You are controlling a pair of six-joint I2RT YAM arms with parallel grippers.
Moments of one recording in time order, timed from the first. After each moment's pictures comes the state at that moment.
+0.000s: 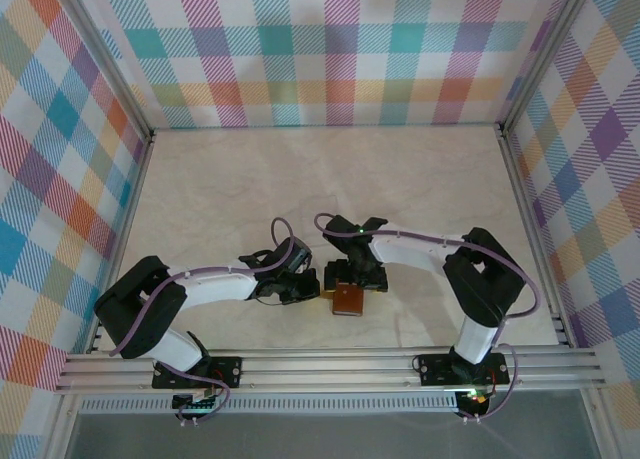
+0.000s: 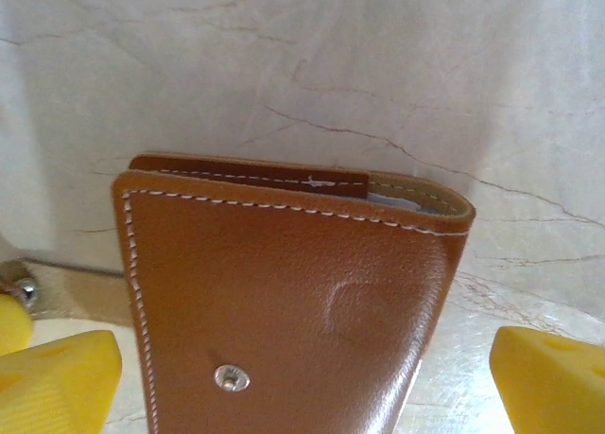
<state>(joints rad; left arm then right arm) -0.82 1.51 0.66 -0.18 0.24 -0.97 0.87 1.75 1.11 -0.86 -0.11 0.84</state>
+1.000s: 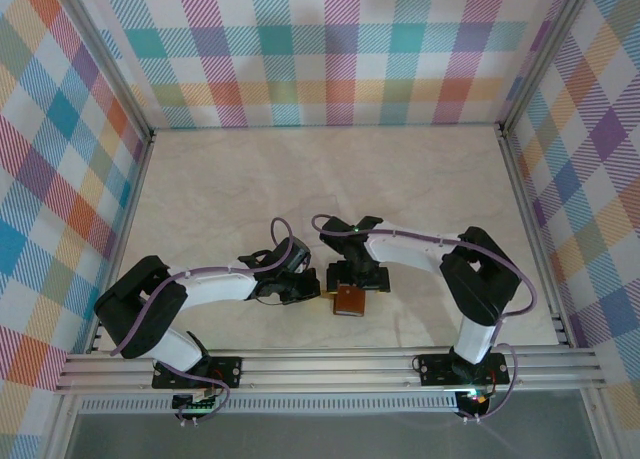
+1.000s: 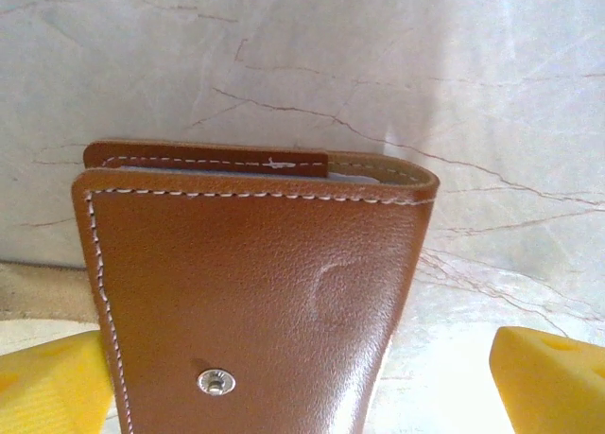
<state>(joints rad) -0.81 1.51 0.65 -0.16 0.25 -0.97 0.89 1.76 1.15 -0.95 -0.05 0.86</state>
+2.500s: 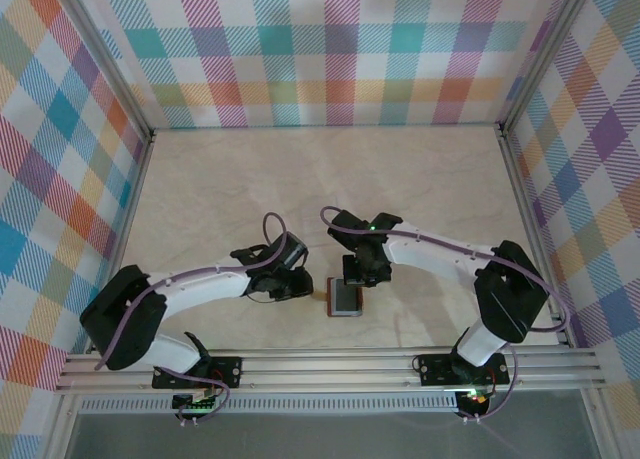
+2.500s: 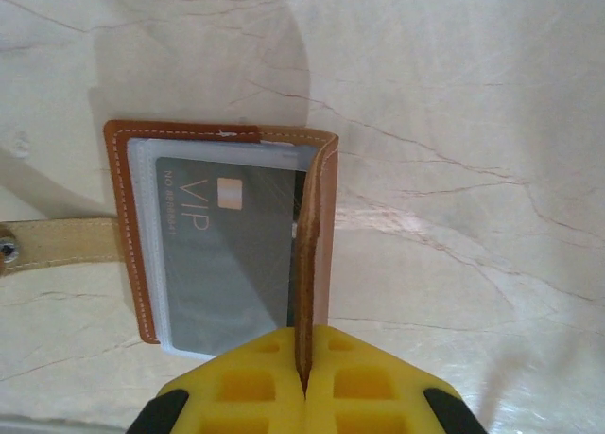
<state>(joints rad) -0.81 1.40 0.73 -0.44 0.13 -0.94 0.89 1.60 1.14 -0.98 -0.03 0.81</state>
